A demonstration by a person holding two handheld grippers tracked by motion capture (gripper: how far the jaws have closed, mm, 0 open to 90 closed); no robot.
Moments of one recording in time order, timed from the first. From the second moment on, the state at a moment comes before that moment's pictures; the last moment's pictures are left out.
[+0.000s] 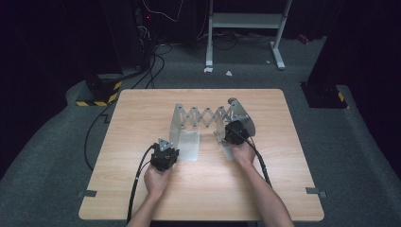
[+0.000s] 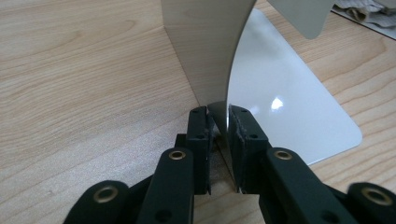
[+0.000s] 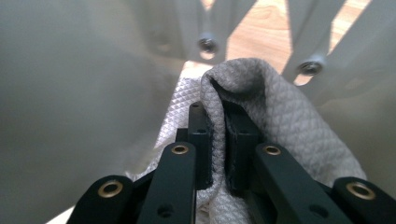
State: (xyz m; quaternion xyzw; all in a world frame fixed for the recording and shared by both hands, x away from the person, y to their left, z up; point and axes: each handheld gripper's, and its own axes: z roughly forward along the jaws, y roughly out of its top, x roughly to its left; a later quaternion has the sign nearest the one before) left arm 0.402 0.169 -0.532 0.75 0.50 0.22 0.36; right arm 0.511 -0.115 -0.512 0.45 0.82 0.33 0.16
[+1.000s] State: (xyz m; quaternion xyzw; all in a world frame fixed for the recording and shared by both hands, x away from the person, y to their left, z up) left arm 0.403 0.167 -0.532 0.74 0.52 0.23 0.36; right arm 0.451 -0.136 -0.511 0.40 0.85 0.31 0.15
